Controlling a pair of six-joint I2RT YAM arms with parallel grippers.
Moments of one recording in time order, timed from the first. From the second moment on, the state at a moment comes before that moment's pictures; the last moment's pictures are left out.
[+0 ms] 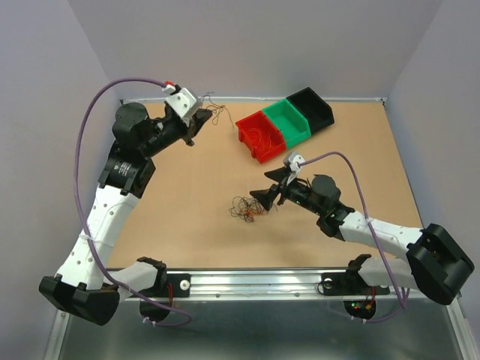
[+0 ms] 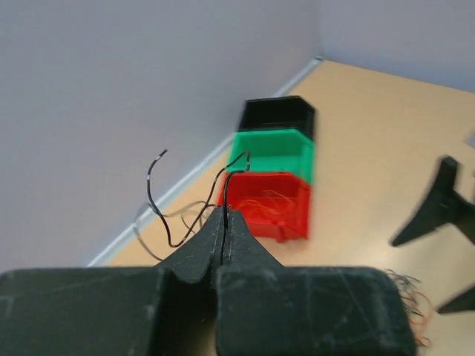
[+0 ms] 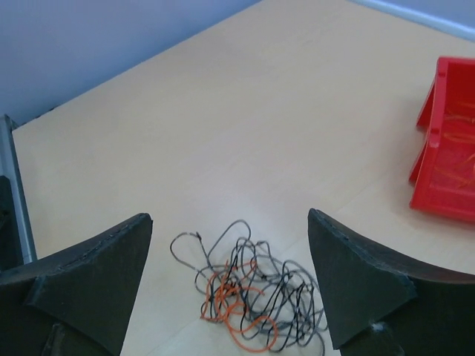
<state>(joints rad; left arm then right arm) -0.32 1.09 1.33 -0.21 0.45 0.25 0.72 1.17 0.45 0.71 -0.27 0.17</state>
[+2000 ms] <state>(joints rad) -0.55 1.16 1.07 -0.09 0.66 0.26 0.60 1.69 0.87 0.85 -0.61 0.22</state>
